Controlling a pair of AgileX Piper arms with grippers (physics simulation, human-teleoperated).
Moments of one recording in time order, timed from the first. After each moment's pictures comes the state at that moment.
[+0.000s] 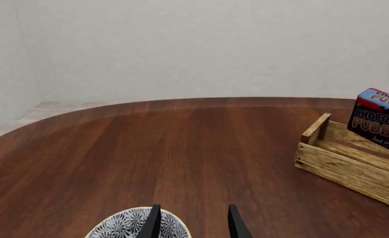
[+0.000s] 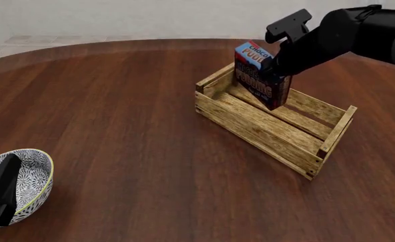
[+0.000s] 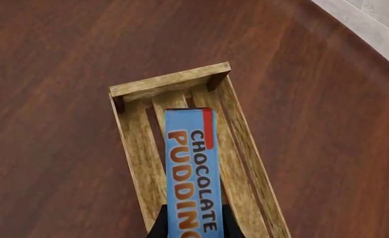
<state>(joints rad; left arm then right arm) 0.00 0.01 0.00 0.00 0.00 0.26 1.68 -1.37 0.53 -0.31</state>
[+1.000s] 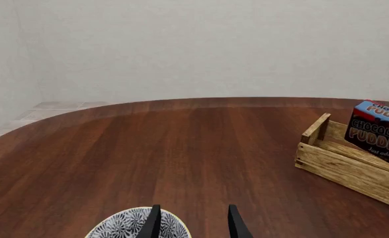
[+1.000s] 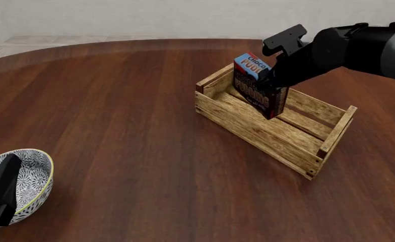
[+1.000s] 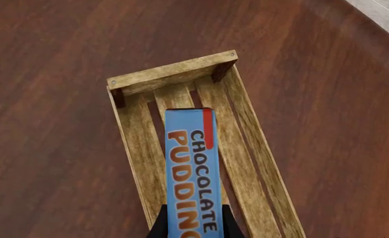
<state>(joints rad) 0.00 0.01 0.00 0.00 0.00 0.27 1.71 -1.30 0.46 -0.28</state>
